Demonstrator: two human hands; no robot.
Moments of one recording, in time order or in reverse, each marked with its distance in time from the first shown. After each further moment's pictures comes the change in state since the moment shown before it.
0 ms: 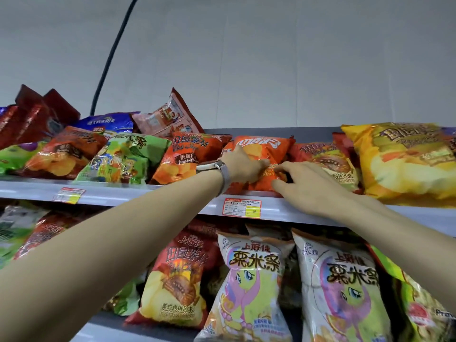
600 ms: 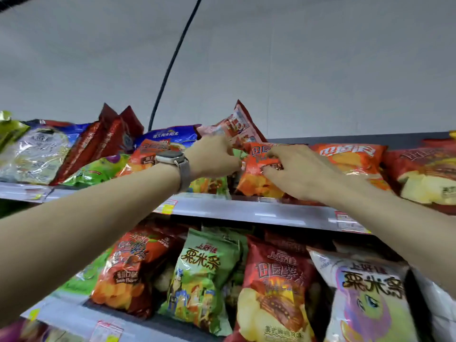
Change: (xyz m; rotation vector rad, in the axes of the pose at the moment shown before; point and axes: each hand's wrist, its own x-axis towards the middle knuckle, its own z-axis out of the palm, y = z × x) left_hand -0.031 -0.171 -0.176 0.346 0.118 0.192; right_hand 0.063 -0.190 0.034 -0.011 0.065 -0.143
